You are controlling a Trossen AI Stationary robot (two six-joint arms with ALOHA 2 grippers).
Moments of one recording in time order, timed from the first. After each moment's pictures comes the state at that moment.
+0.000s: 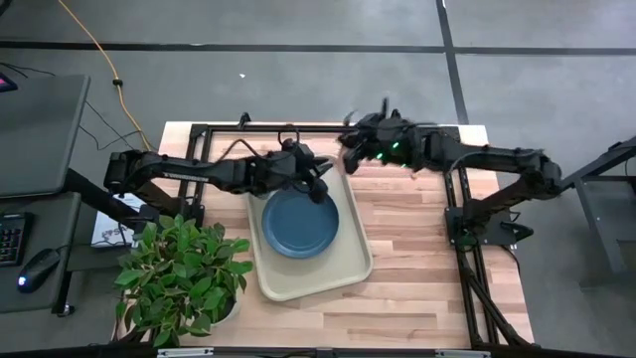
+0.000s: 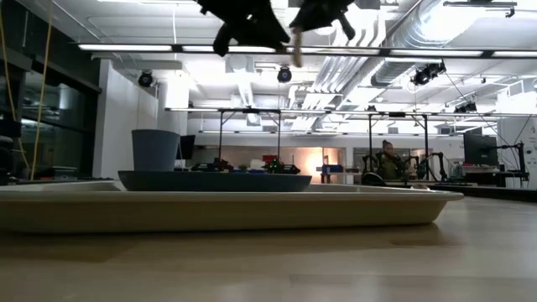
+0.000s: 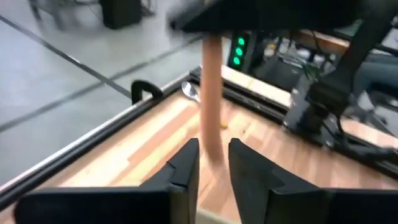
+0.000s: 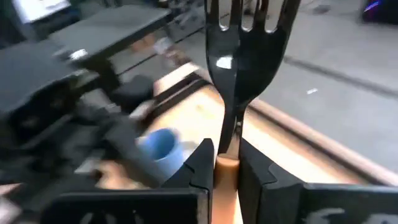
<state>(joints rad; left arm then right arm) 0.16 1.50 1.16 -0.02 -0.45 -0.31 -0.16 1.38 1.31 -0.31 0.32 0.40</state>
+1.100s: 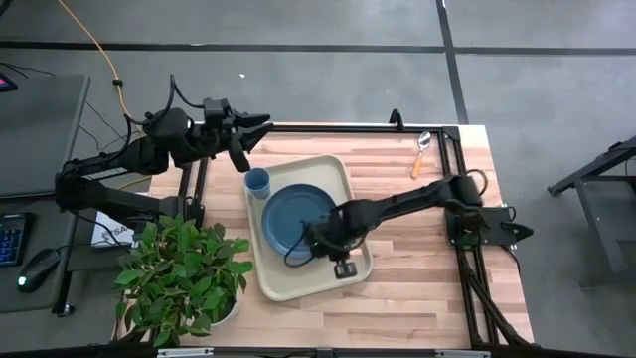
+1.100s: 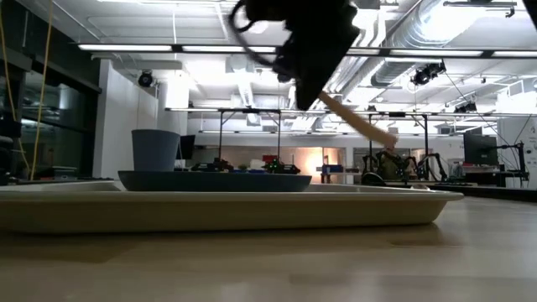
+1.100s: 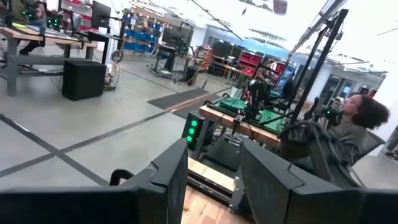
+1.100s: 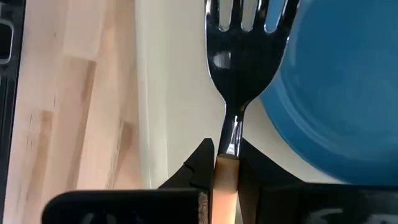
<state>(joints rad) 0.29 0.96 1.16 -0.15 -0.22 -0.28 0.20 2.04 1.77 -1.04 -0.16 -0.02</state>
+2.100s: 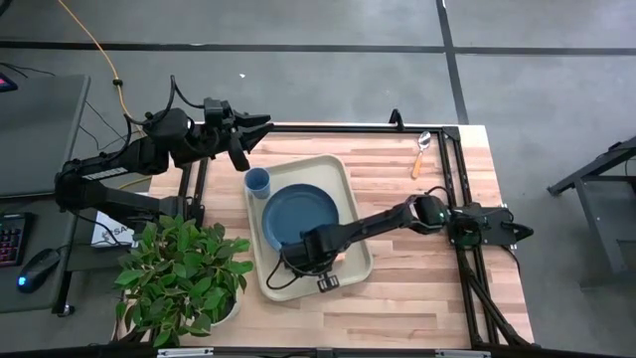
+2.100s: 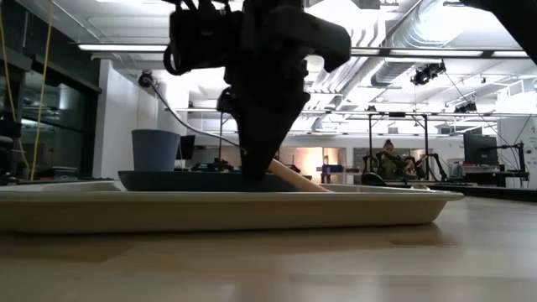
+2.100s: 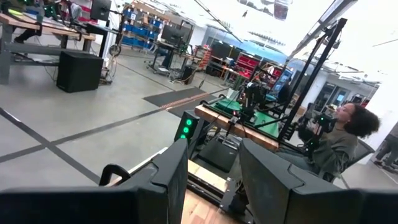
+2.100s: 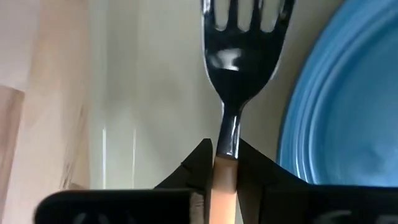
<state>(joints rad) 0.29 0.96 1.16 -0.15 -0.22 -0.34 0.26 2.39 2.11 -1.12 -0.05 -0.11</state>
